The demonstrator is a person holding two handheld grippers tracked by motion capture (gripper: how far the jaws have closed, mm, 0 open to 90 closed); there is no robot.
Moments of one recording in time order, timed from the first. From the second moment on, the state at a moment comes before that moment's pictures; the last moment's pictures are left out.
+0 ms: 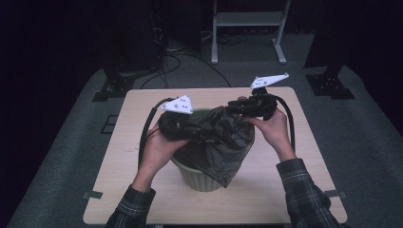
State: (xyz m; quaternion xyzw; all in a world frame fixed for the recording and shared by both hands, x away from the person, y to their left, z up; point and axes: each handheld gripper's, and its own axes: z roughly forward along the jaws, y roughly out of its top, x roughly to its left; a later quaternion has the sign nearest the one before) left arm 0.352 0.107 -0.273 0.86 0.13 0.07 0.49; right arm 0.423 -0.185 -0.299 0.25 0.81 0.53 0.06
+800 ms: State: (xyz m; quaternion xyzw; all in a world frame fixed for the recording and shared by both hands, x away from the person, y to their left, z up) left arm 0.381 0.146 -0.274 0.82 0.23 0.12 0.50; right arm 0.359 -0.233 -0.296 0.25 0.80 0.54 0.07
